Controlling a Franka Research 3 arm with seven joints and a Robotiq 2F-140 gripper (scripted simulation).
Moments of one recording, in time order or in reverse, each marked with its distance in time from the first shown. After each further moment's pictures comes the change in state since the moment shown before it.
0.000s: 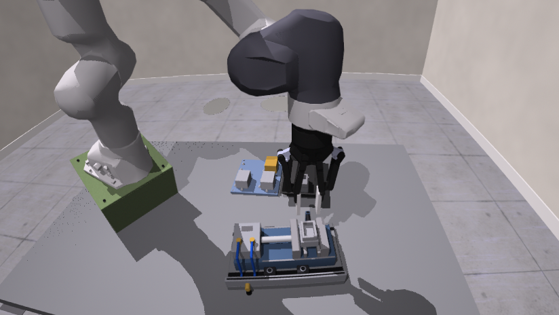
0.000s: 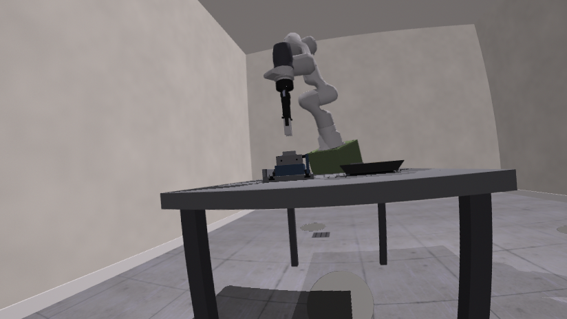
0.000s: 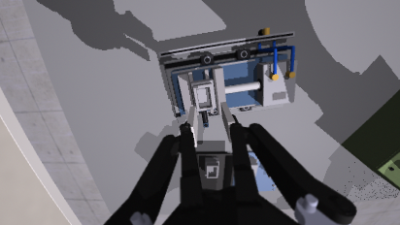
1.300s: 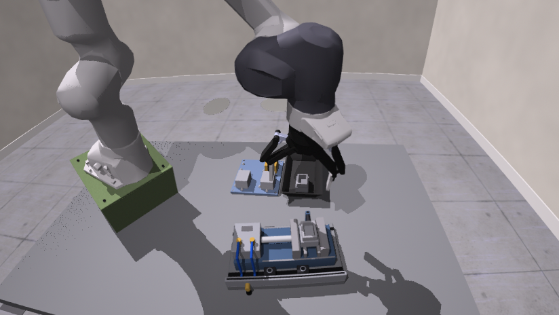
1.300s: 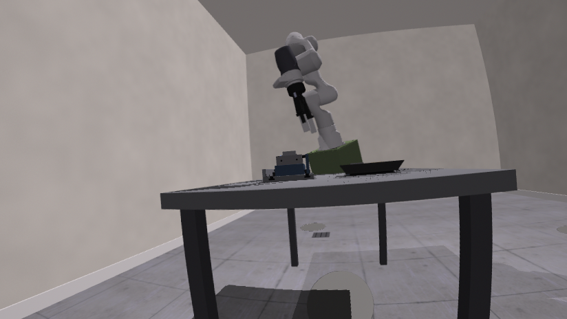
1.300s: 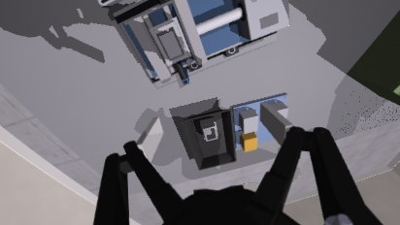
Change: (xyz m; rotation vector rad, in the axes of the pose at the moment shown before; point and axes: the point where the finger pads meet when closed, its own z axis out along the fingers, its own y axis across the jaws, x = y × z) arm -0.091 0.010 0.016 -0.067 -0.236 0.210
